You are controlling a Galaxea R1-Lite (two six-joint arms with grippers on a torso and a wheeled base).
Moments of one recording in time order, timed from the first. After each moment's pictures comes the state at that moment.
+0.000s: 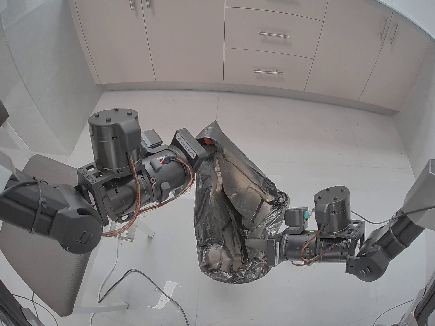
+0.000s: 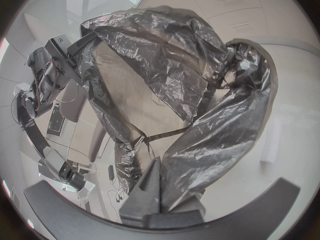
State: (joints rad) left arm -0.63 1.81 -0.89 -0.81 -0.10 -1.06; right arm 0.65 1.98 -0.58 -0.94 0.29 0.36
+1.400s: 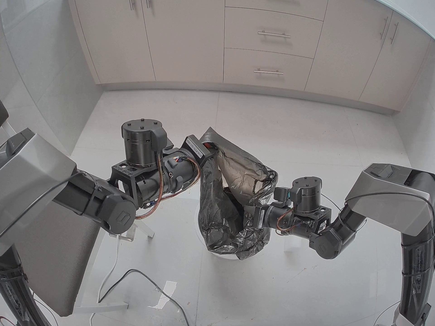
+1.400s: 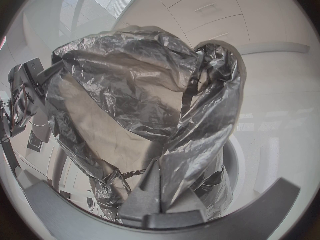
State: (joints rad) left arm -0.54 2.07 -1.05 -0.86 -0.15 -1.05; right arm 0.50 2.35 -0.92 -1.10 0.20 0.37
